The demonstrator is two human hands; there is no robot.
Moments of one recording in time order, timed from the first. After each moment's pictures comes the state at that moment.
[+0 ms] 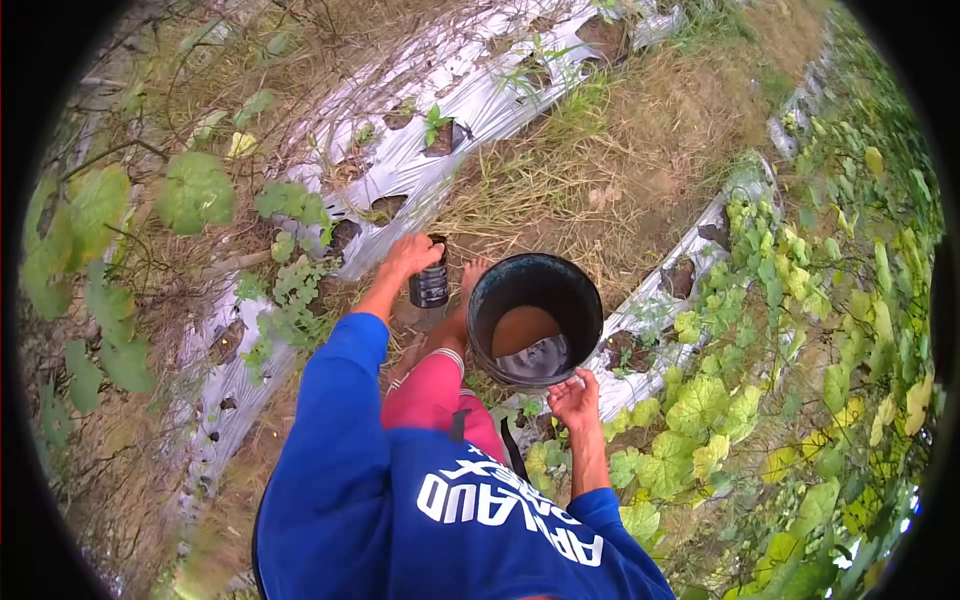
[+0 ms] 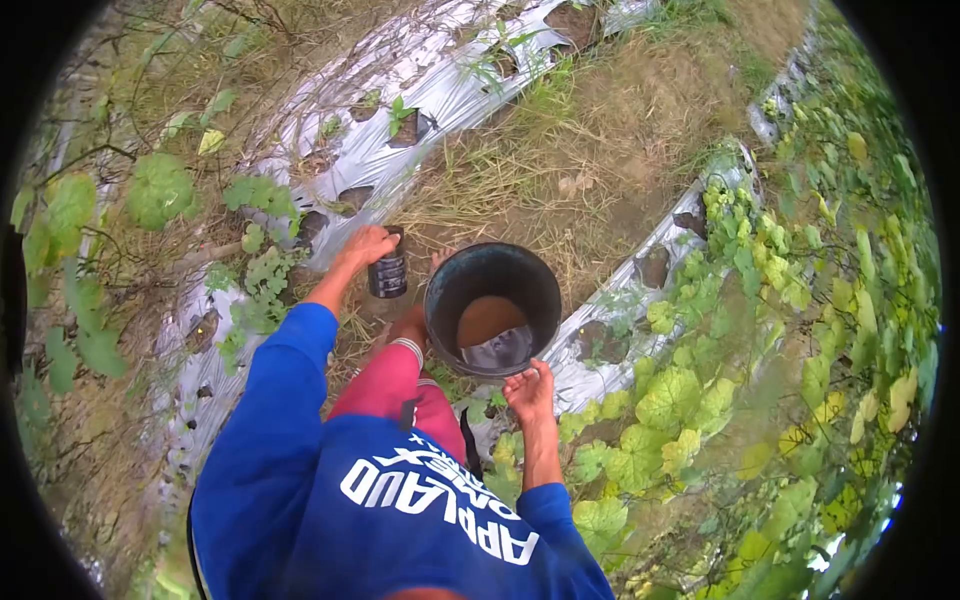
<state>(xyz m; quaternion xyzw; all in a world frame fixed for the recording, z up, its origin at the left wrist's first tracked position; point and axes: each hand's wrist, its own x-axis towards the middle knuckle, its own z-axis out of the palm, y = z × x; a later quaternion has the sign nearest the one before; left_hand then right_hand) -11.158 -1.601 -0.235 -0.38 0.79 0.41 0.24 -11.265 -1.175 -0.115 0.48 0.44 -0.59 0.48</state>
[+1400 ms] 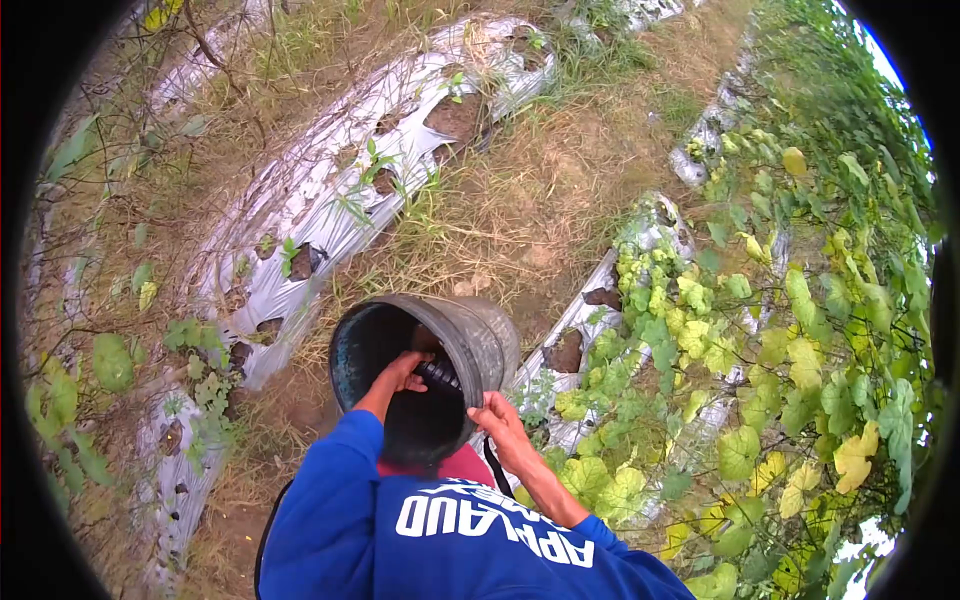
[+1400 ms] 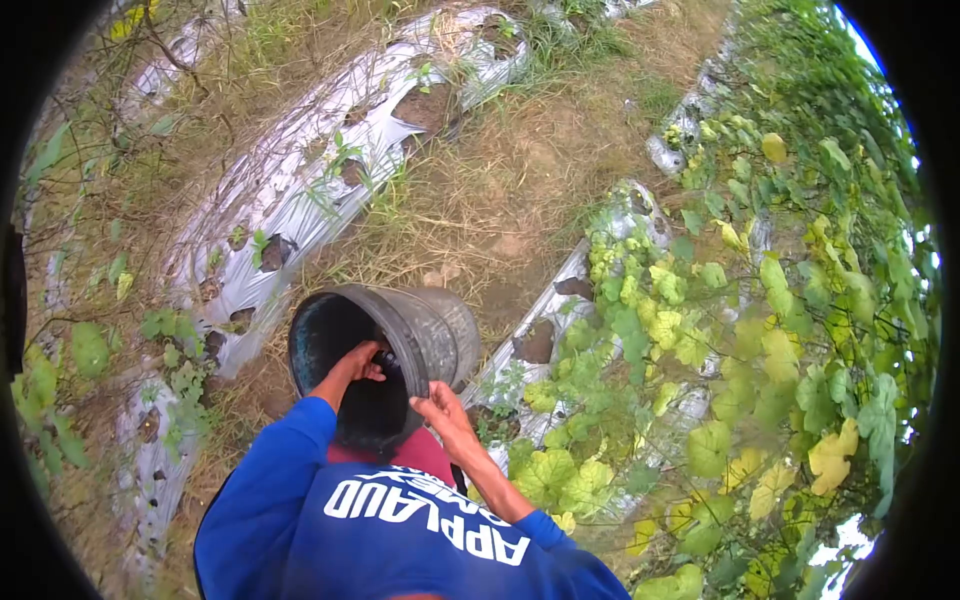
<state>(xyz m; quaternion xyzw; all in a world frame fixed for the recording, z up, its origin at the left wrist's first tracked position) -11.454 -1.404 -0.244 -0.45 0.26 0.82 0.23 -11.572 -1.247 0.043 0.01 0.67 -0.50 0.54</state>
